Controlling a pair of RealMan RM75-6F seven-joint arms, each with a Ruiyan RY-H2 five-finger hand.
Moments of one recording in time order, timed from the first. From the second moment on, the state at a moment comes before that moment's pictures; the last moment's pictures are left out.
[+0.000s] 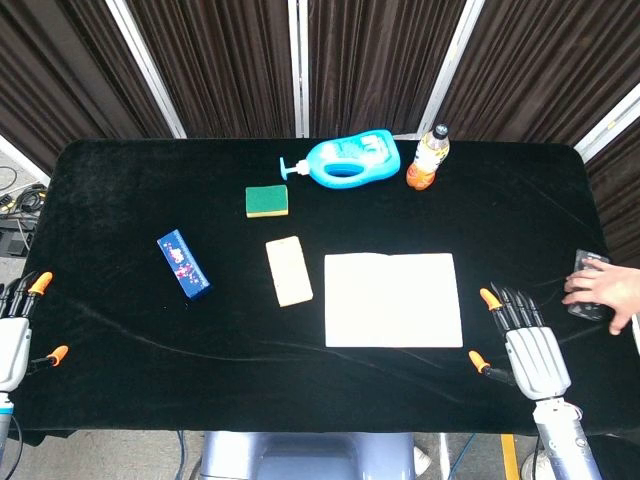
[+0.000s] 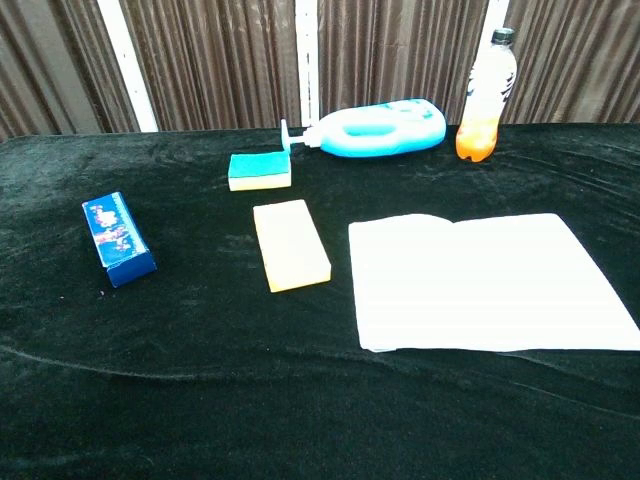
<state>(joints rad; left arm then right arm) -0.08 -1.15 -0.06 -1.68 1.37 1.47 0.23 0.14 -1.26 0.04 -1.65 -1.59 1.46 -0.13</state>
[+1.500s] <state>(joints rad) -0.08 -1.13 -0.07 -1.70 1.35 1.47 0.21 0.25 -1.41 0.06 -1.83 -1.59 1.31 -0.28</state>
